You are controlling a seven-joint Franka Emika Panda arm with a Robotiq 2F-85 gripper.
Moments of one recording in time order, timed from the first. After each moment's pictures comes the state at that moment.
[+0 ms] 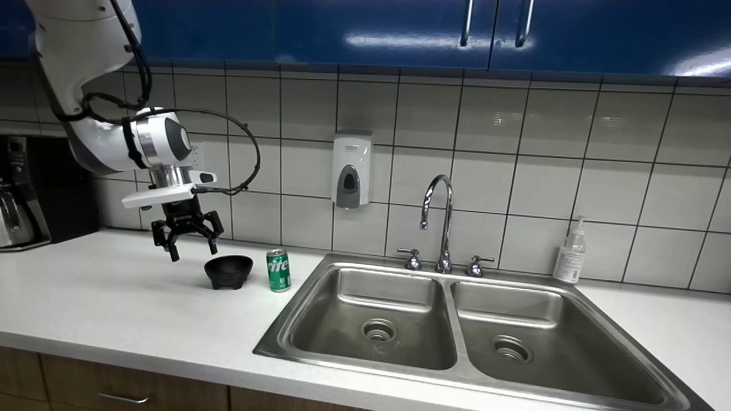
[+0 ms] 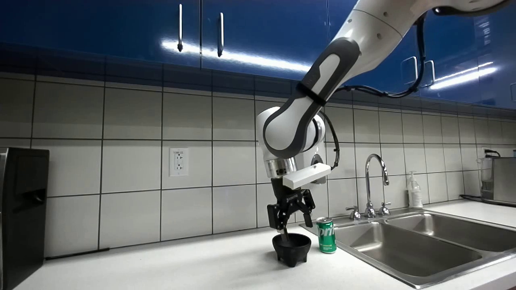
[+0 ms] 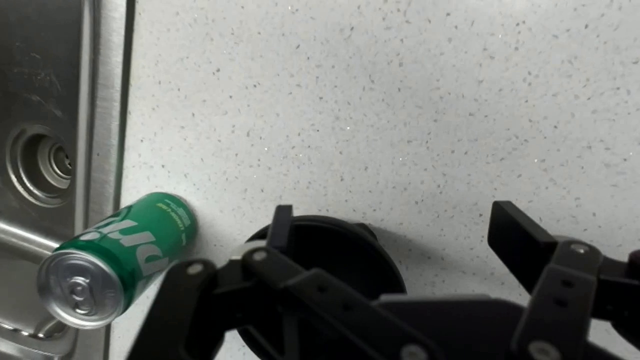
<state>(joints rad) 0.19 0.35 0.14 -2.02 -0.34 2.25 0.25</state>
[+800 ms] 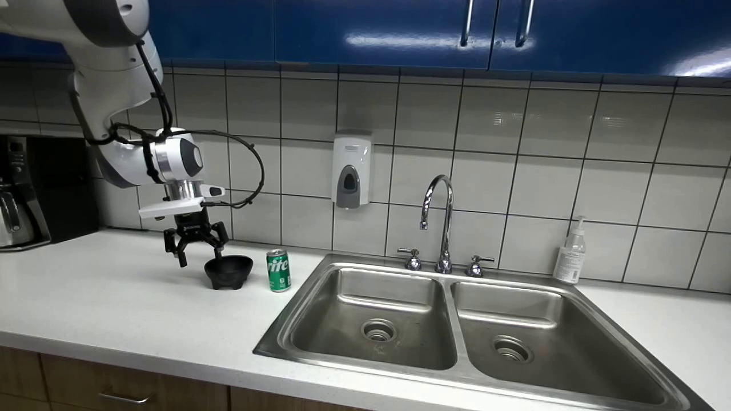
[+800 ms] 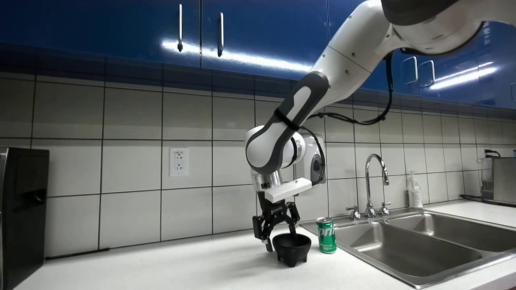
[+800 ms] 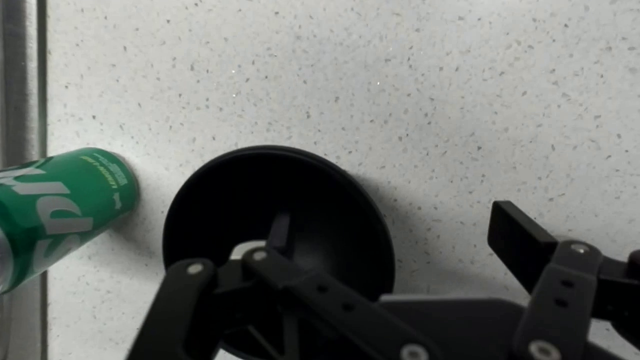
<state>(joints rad) 0.23 0.57 0.11 -1.77 -0.30 2.20 0.25</state>
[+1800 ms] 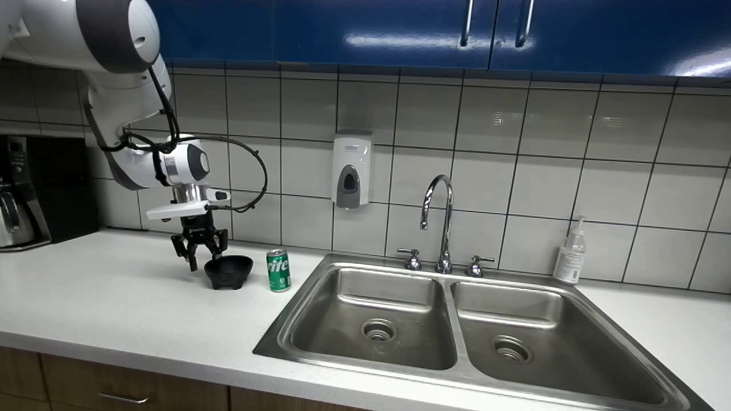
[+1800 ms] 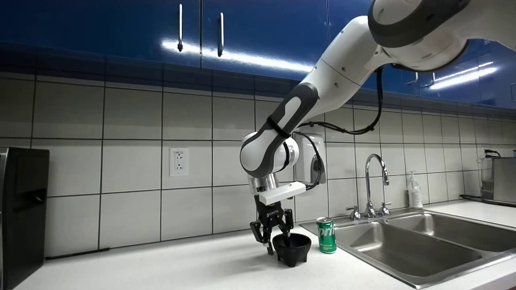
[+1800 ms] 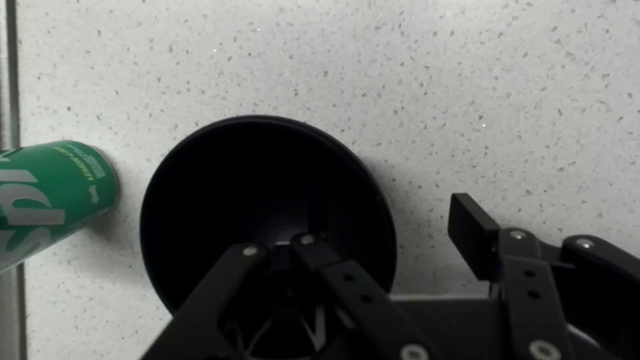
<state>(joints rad) 0.24 0.67 0.09 -1.64 -0.25 2.13 0.25</state>
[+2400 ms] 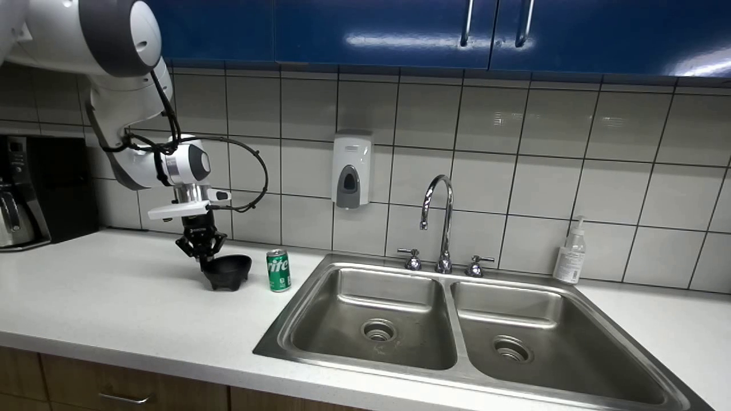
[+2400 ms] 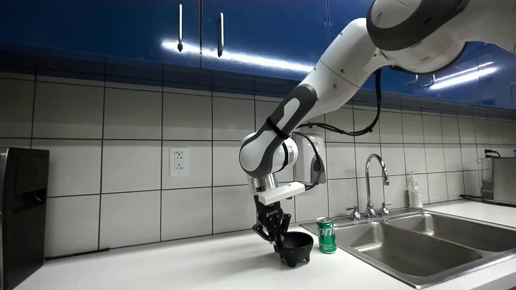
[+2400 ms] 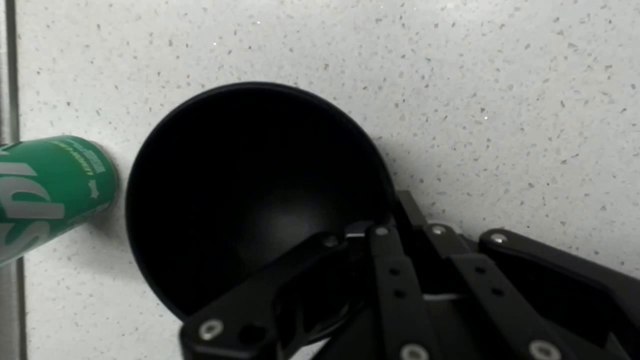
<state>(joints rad) 0.24 0.68 0.09 -1.61 -0.25 2.12 0.25</state>
